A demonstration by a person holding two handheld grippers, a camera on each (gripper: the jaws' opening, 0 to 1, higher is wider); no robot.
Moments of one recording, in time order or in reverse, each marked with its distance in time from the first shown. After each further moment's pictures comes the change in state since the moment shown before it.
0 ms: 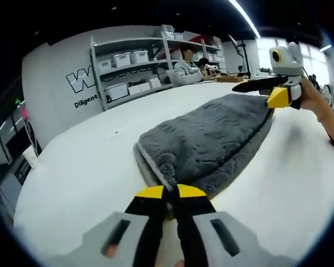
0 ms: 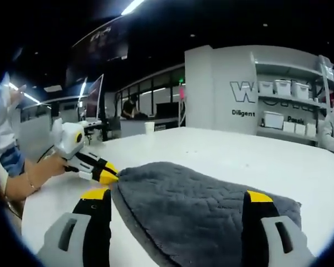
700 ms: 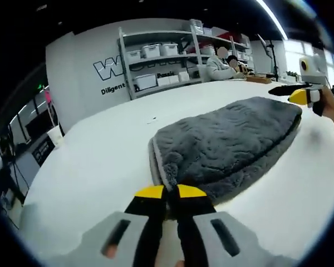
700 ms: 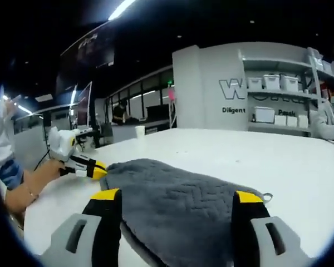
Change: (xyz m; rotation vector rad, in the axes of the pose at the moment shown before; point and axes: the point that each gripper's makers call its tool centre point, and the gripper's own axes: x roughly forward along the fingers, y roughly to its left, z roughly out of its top) left arm -0.022 0.079 -0.023 -0.119 0.058 0.228; right arm -0.010 -0.018 -0.002 0.083 -0.010 -0.058
